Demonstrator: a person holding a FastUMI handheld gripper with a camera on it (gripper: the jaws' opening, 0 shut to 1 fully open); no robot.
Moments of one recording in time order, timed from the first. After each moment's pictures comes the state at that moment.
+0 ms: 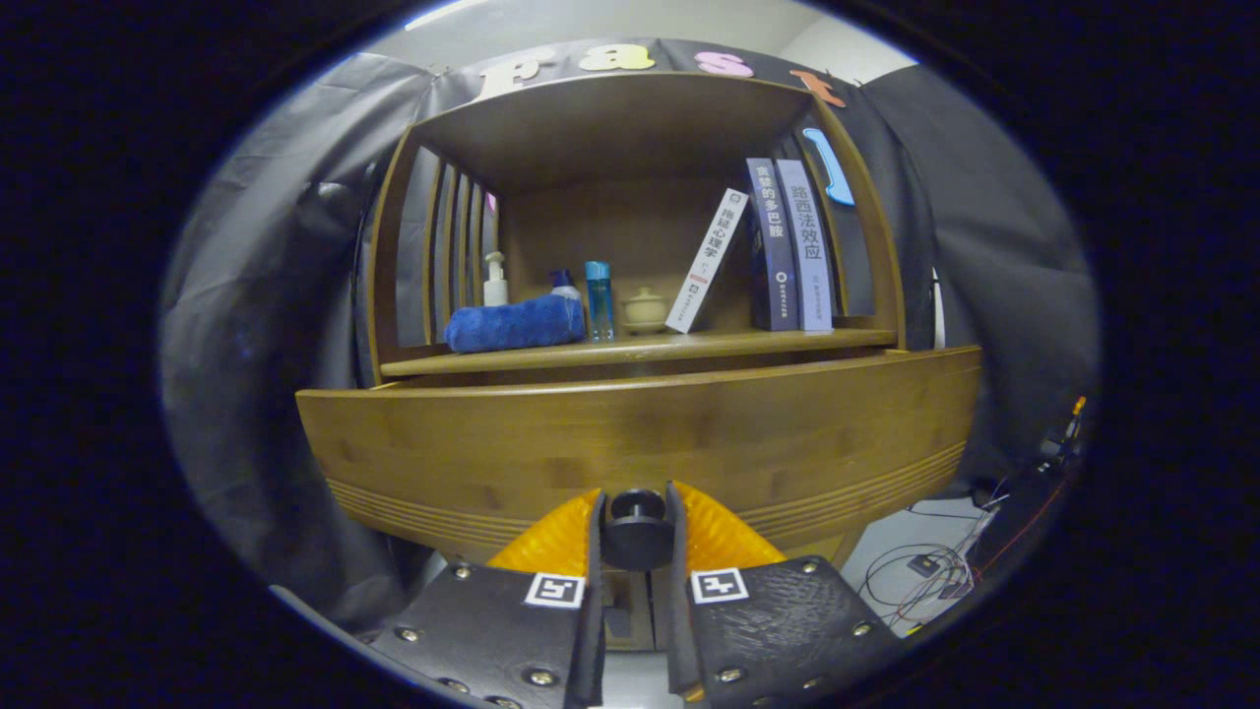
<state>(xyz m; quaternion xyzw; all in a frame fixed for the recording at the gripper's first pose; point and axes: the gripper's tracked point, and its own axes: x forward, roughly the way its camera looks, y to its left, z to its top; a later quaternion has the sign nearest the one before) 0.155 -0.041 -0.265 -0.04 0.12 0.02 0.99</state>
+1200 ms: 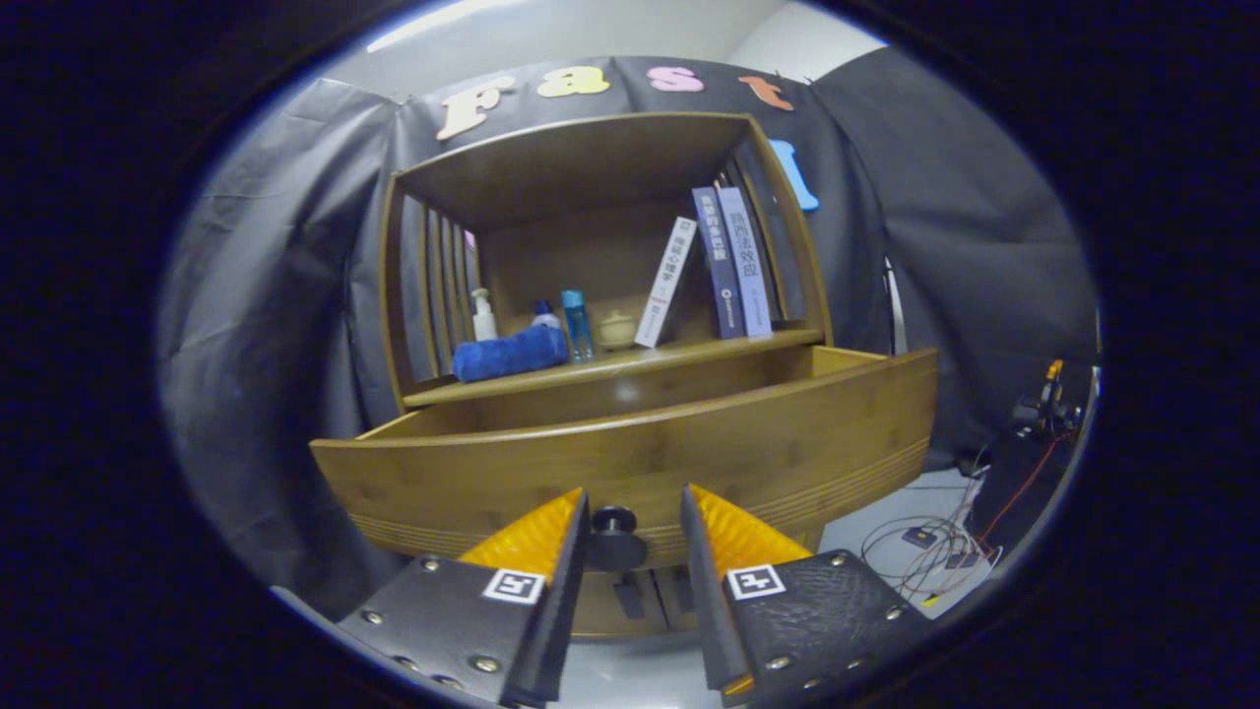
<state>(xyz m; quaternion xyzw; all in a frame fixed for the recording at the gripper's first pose) 0.103 -0.045 -0.252 0.00 0.13 -0.02 0.99</state>
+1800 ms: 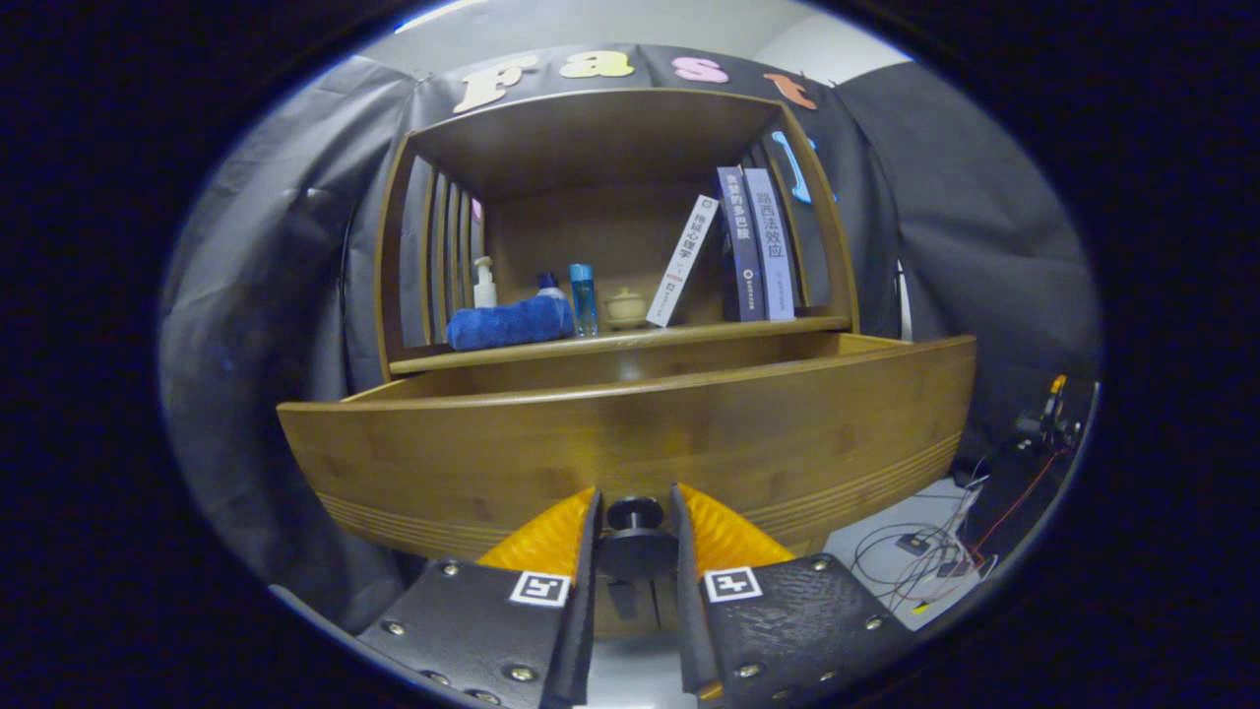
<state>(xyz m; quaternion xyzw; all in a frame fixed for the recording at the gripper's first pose) 0.118 -0.036 -0.269 -0.01 0.12 -0.02 0.99</state>
